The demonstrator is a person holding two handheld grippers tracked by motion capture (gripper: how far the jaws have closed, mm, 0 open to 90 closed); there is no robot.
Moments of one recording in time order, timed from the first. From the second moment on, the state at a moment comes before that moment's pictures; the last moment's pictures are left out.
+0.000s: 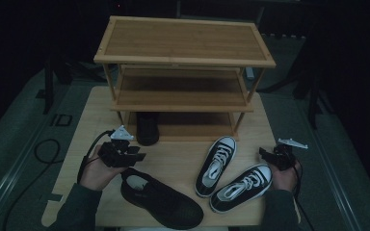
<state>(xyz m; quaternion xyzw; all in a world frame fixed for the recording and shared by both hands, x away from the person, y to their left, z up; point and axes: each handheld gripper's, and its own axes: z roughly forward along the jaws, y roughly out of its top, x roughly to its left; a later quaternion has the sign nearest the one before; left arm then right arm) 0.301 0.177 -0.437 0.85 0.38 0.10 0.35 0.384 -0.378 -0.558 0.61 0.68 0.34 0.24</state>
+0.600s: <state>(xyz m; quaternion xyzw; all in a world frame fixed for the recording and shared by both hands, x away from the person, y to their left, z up) 0.280 0.176 -0.441 0.86 0.36 0.09 0.34 0.384 -0.378 -0.558 0.61 0.68 0.34 0.24</state>
